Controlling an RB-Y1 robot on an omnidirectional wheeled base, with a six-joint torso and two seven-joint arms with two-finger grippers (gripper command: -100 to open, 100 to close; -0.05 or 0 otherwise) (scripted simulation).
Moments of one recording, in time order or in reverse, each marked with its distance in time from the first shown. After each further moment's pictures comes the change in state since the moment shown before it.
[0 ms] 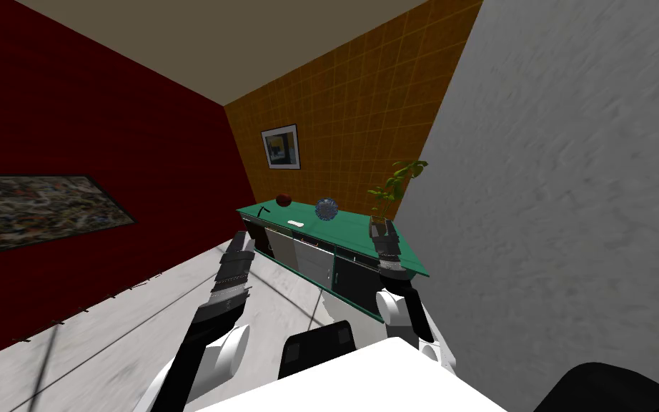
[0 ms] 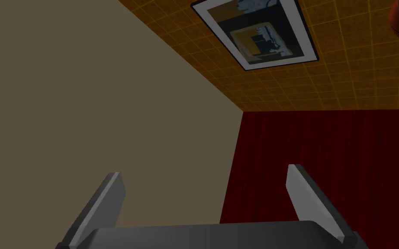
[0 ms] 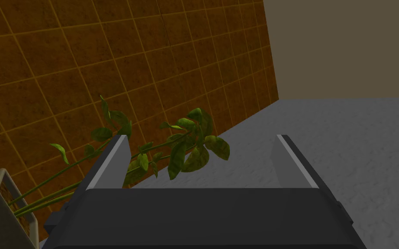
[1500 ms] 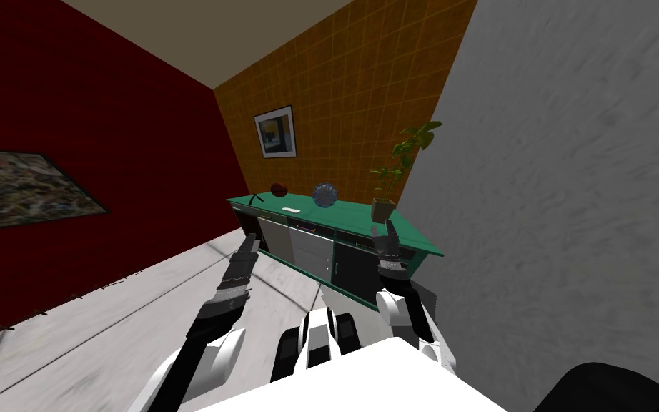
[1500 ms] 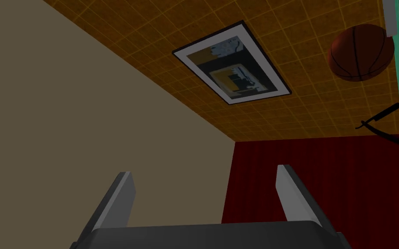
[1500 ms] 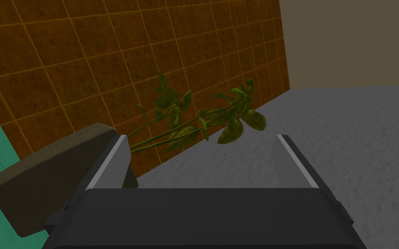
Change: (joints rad) left arm -0.019 0.116 -0.010 0.043 -0.009 0.009 -0.001; right arm 0.000 0.000 0.000 0.000 0.000 0.000 0.000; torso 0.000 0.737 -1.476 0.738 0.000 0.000
